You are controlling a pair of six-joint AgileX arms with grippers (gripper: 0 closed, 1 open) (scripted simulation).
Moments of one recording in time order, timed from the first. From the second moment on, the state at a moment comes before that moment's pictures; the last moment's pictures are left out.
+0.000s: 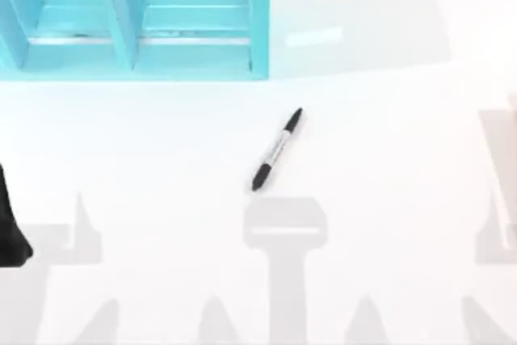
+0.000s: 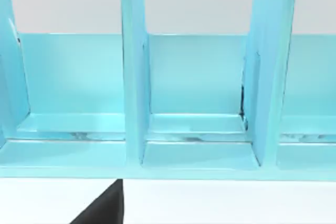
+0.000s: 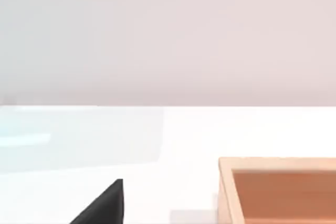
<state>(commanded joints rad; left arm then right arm) 0.00 0.00 0.00 0.00 0.00 0.00 0.00 0.00 0.00 0.00 0.00 0.00</state>
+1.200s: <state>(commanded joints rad) 0.00 0.00 0.00 0.00 0.00 0.00 -0.37 1.36 1.22 -0.99 0.00 -0.35</state>
